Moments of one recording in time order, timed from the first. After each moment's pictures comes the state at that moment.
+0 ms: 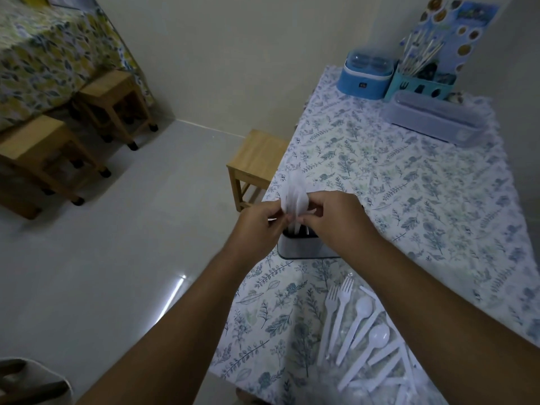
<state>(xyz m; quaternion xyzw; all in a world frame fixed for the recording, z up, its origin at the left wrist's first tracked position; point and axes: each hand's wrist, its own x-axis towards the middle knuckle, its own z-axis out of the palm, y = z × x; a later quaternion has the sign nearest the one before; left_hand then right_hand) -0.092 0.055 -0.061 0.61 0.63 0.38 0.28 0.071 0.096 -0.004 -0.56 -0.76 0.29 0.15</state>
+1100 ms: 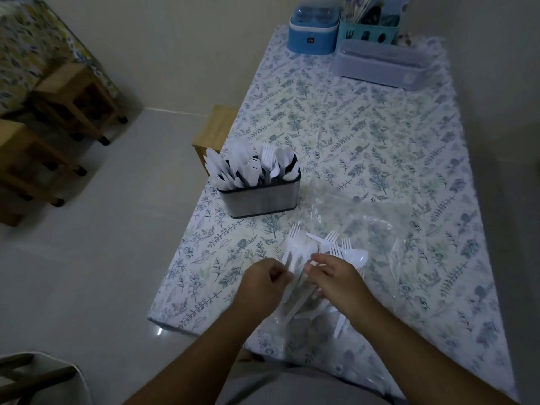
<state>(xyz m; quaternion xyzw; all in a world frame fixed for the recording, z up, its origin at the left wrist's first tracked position) 0.062 -0.070 -0.136 0.52 0.72 0.19 0.41 0.237 -0.047 -0.121 -0.64 -0.43 0.60 0.20</state>
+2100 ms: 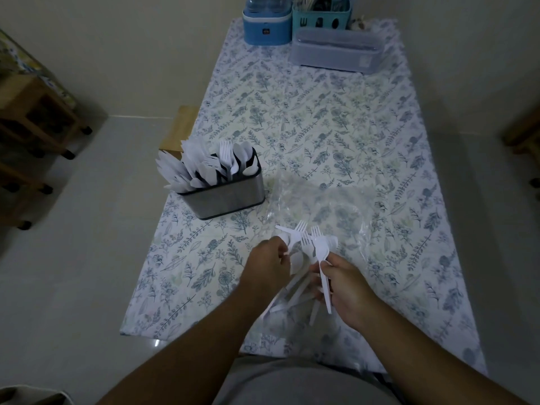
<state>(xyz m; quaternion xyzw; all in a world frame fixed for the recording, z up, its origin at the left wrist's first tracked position) 0.123 -0.040 -0.142 0.62 0.69 0.17 0.33 0.283 -0.063 -0.129 -0.64 -0.17 0.68 0.33</state>
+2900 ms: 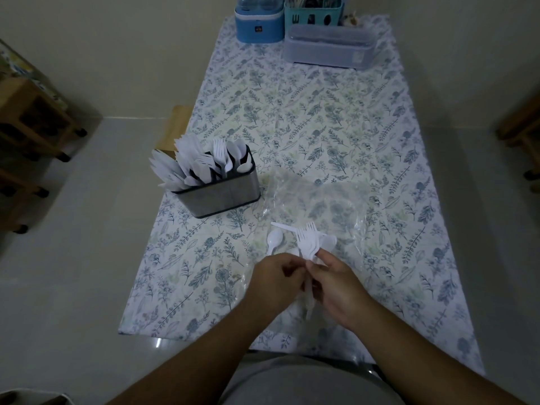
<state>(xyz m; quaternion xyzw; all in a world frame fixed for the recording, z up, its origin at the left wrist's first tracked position) 0.139 -0.073 -0.118 0.53 0.64 0.23 0.50 0.279 -0.074 -0.128 -0.58 -0.16 0.71 0.36</state>
